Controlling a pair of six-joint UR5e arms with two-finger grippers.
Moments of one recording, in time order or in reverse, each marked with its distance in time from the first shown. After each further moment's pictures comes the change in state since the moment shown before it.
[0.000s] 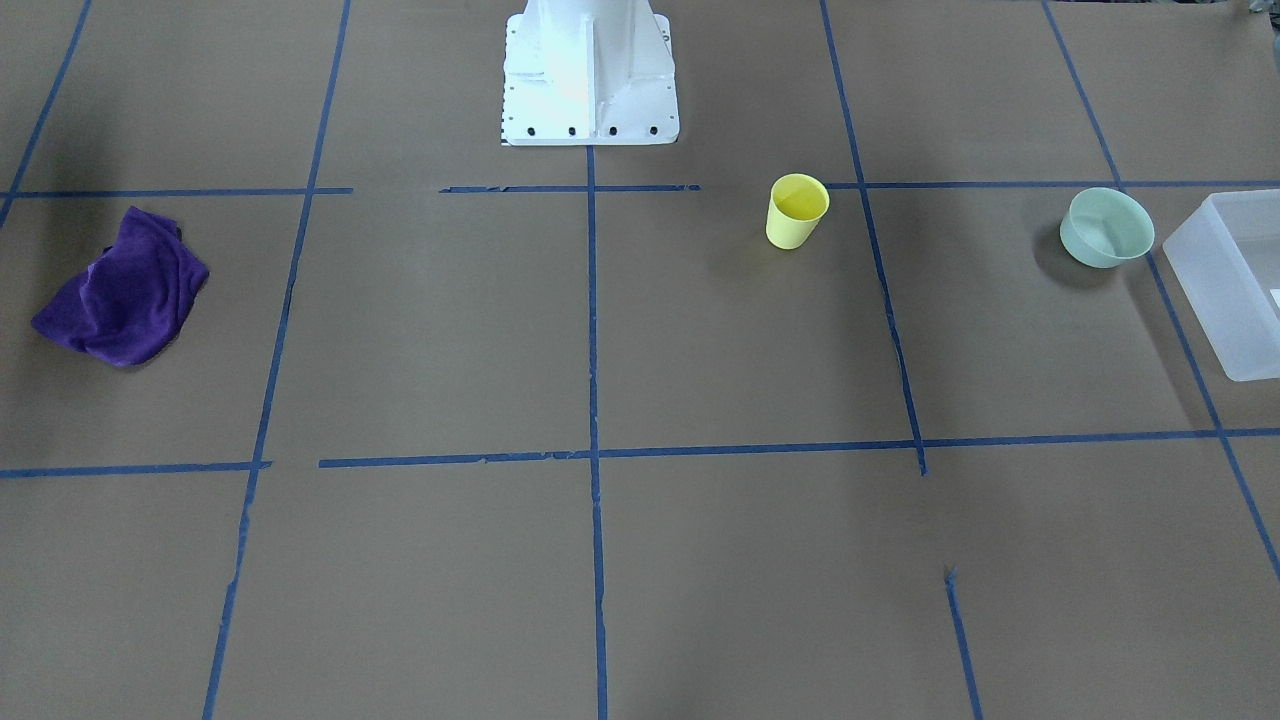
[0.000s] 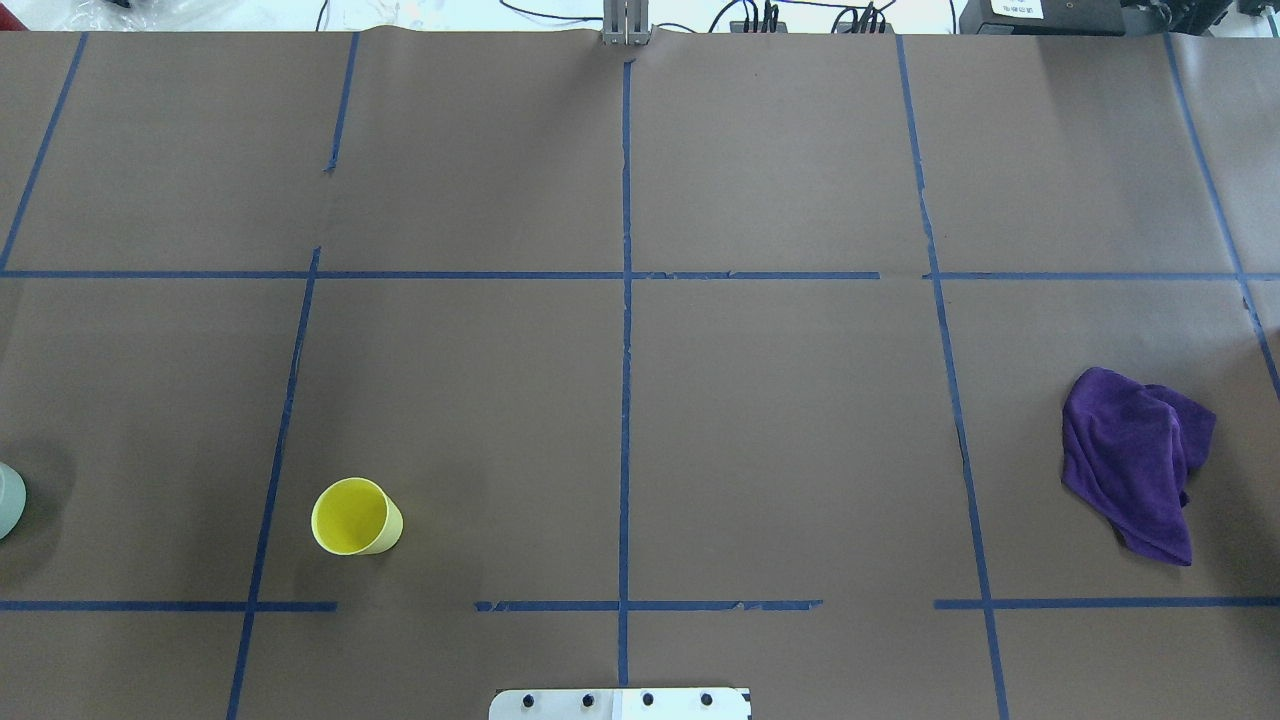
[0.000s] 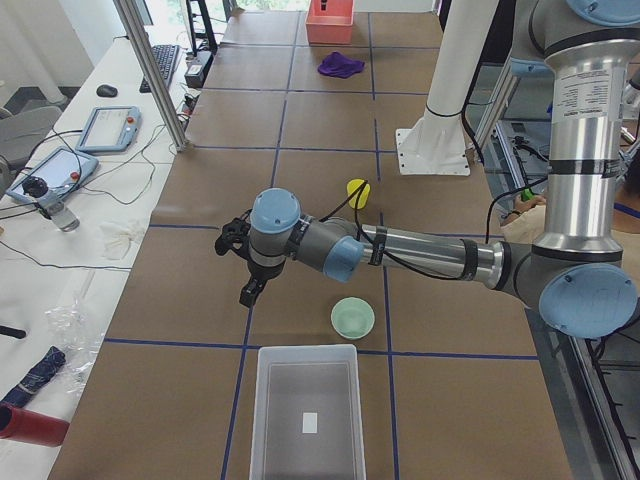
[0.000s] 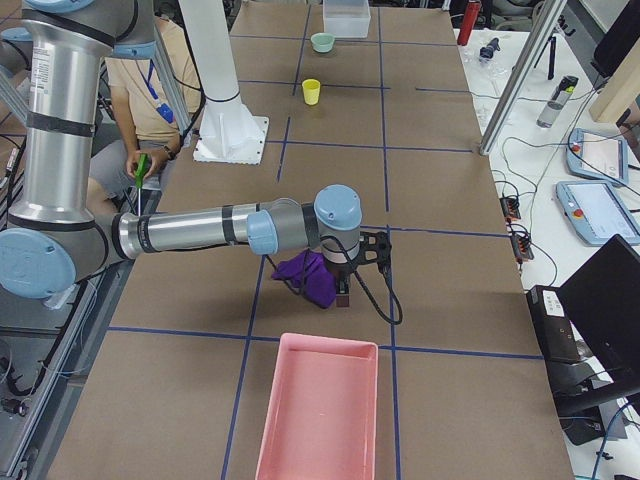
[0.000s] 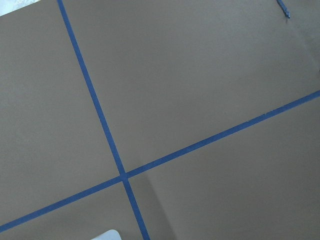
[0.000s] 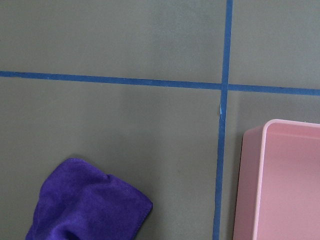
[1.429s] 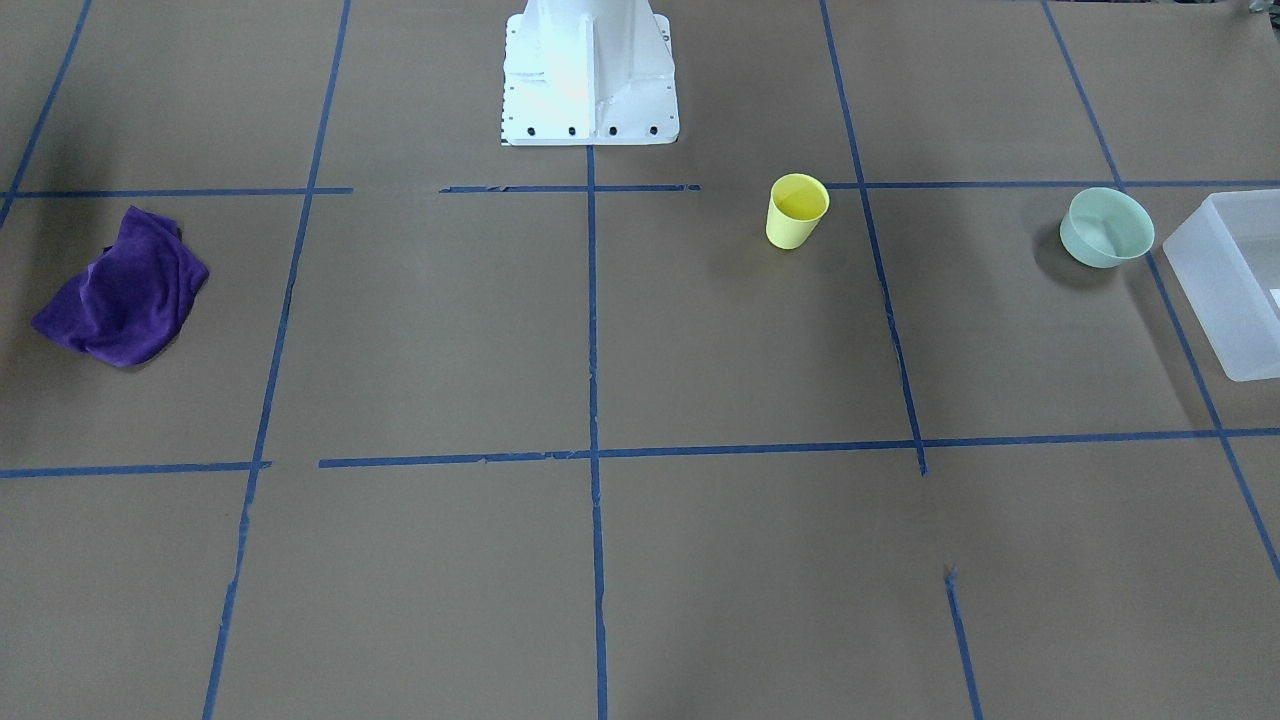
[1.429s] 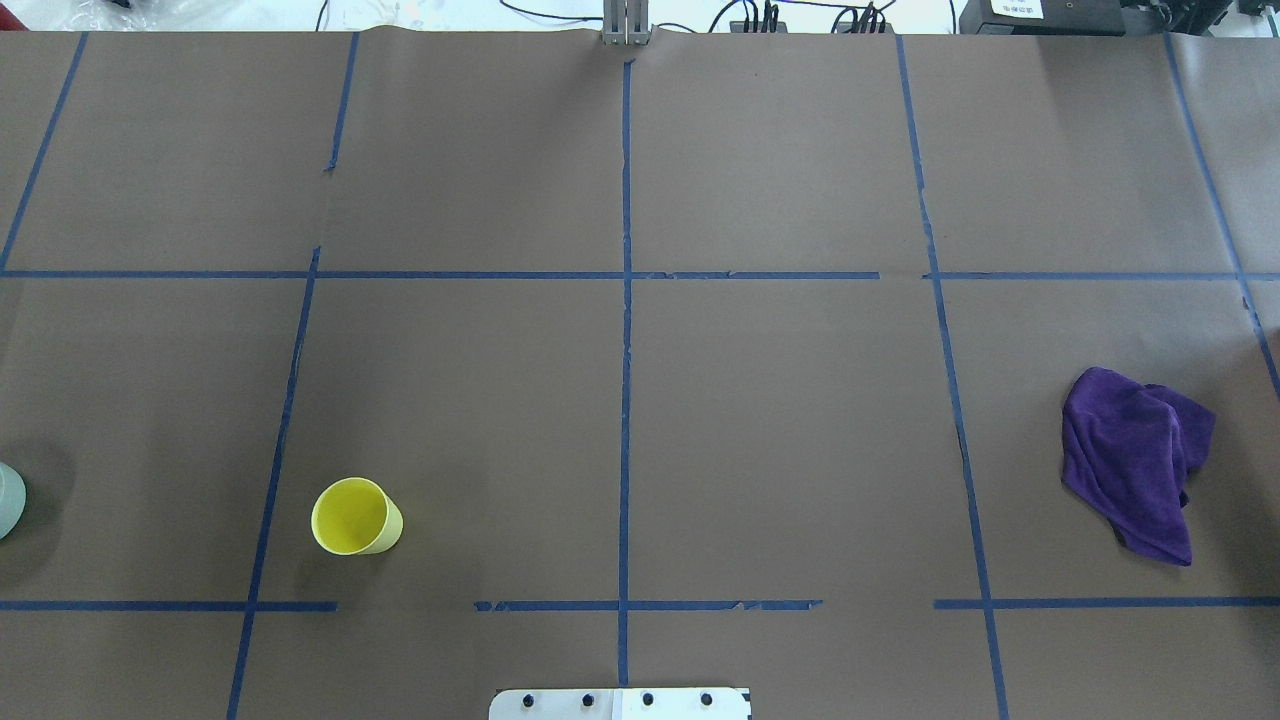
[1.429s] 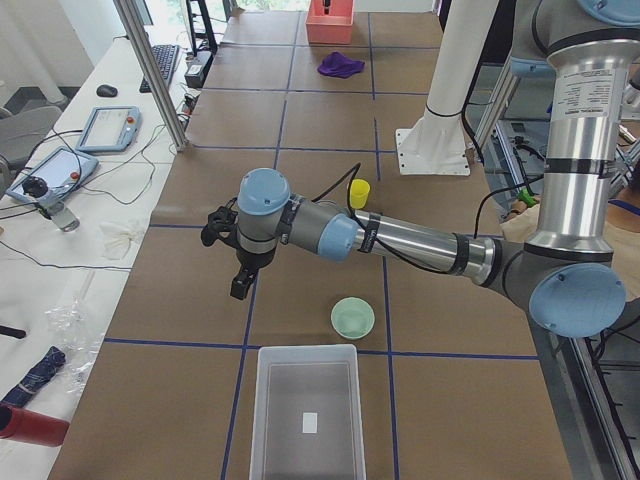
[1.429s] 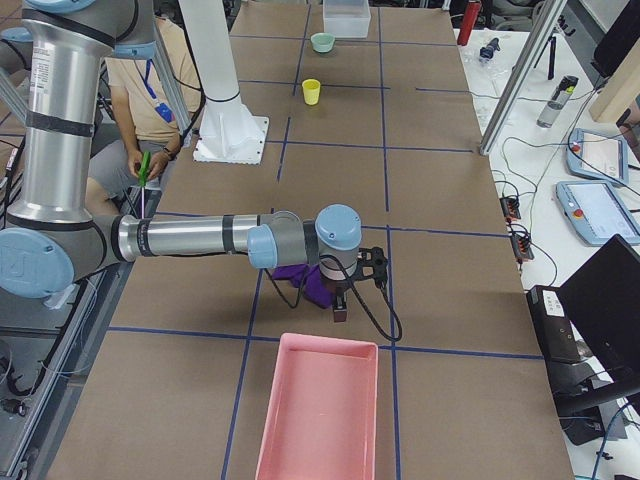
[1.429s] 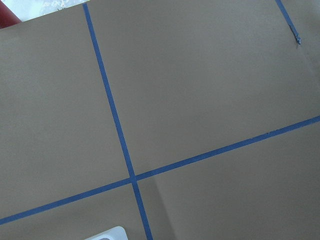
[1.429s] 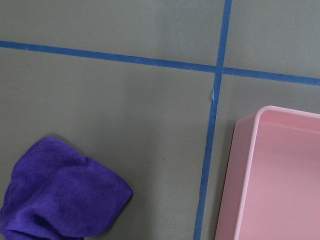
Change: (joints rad) left arm -0.064 -0.056 -0.034 0.140 0.002 -0.003; right arm -0.006 -0.007 -0.065 0.008 -0.001 -0.103
